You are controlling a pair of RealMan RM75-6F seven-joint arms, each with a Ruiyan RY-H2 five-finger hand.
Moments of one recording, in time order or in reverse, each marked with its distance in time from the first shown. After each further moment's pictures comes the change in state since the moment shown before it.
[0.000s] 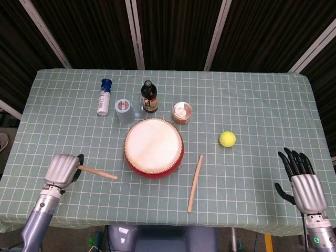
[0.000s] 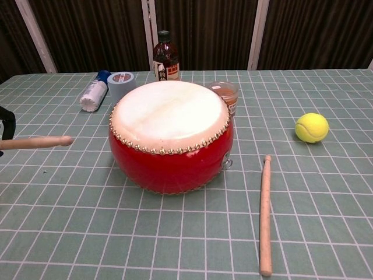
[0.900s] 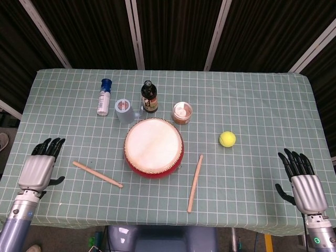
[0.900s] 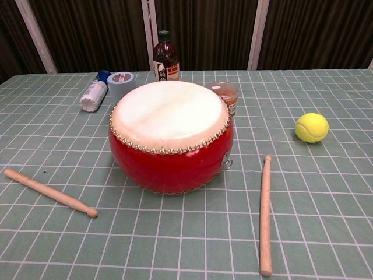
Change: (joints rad) left arm 0.118 0.176 -0.002 -0.096 0.096 0.079 -0.205; right arm -0.001 0.008 -0.005 -0.001 0.003 -0.009 -0.015
